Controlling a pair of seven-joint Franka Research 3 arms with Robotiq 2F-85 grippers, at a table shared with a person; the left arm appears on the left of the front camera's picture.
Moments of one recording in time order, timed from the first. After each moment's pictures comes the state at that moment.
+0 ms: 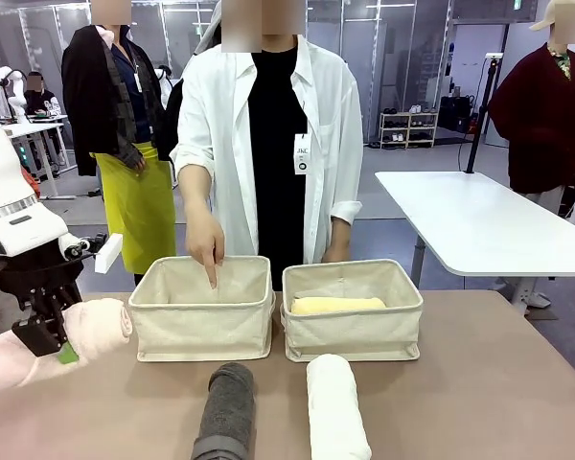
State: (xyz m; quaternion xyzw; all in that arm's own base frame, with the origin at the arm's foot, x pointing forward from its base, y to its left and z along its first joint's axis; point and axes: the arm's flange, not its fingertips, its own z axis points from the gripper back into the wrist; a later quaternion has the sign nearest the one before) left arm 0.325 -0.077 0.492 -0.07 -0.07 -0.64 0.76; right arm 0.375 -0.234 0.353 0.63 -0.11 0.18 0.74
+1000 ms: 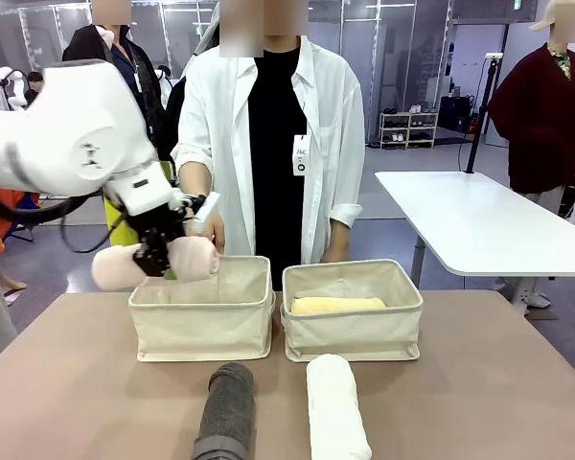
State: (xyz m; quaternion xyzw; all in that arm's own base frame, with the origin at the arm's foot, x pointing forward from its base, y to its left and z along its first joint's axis) left arm 0.469 -0.195 0.526 0.08 -0.14 -0.77 0.61; right arm 0.375 -0.234 0.353 0.63 -0.11 0.18 0.74
